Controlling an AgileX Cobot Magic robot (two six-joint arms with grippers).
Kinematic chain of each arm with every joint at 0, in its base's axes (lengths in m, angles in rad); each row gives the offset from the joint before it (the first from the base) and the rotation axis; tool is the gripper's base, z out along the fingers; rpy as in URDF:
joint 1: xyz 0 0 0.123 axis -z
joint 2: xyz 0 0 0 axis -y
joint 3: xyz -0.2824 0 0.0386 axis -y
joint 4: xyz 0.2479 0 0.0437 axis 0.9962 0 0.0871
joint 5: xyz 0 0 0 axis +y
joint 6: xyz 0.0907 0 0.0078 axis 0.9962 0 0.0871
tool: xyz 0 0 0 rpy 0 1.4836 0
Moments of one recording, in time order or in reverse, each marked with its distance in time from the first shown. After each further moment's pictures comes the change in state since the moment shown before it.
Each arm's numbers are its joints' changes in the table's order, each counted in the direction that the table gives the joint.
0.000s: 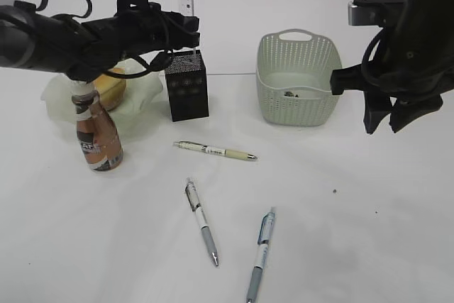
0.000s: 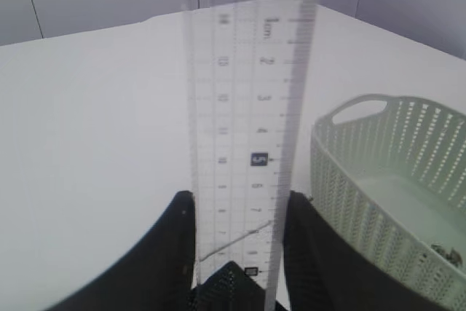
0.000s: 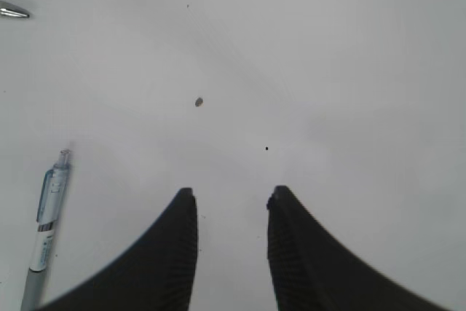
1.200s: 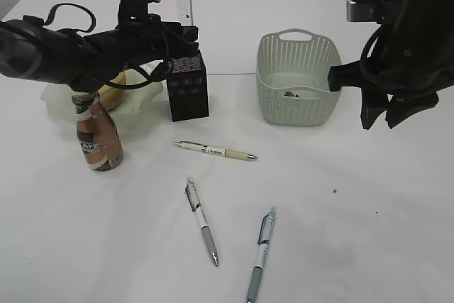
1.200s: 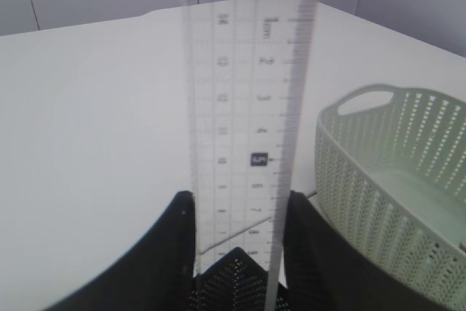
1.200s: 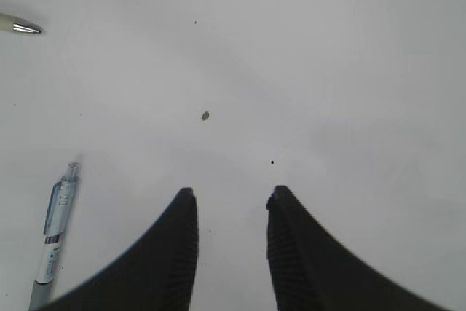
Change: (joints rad) left arm -0.014 -0.050 0.000 -0.008 -0.059 0.001; right arm 0.000 0.000 0.000 -0.004 -0.031 0.000
